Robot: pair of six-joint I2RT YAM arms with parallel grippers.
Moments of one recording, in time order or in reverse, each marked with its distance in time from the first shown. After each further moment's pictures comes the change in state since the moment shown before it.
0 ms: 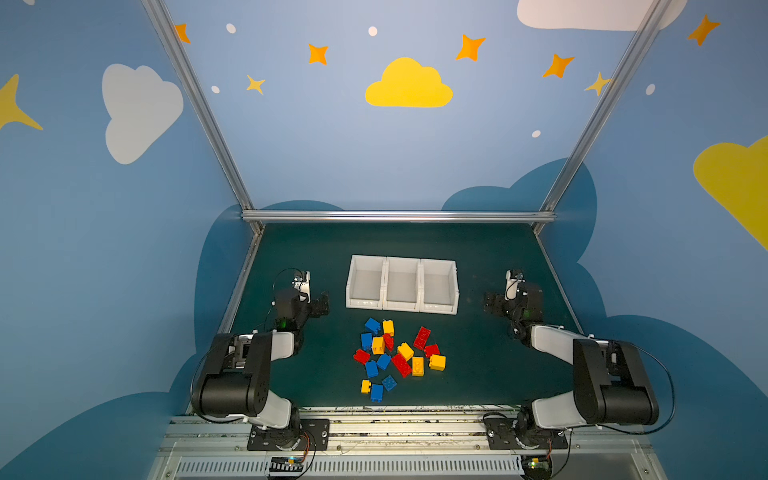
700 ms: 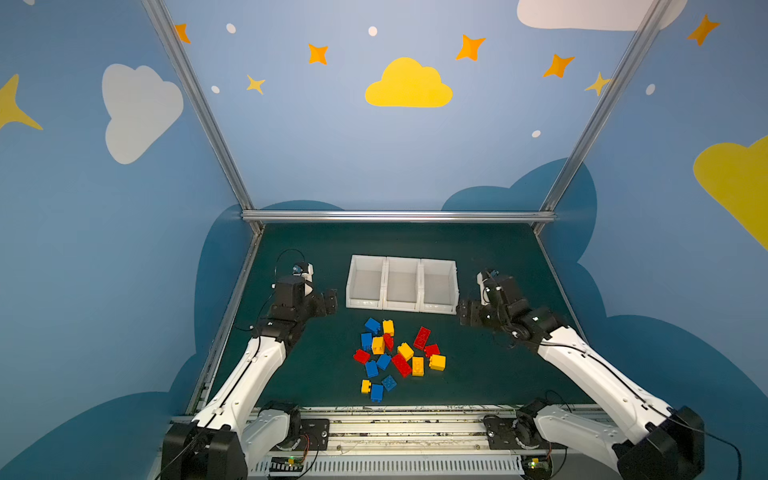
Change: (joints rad) left arm -0.175 -0.463 0.254 -0.932 -0.025 -0.251; right arm 0.558 -0.337 0.349 -1.037 0.100 0.427
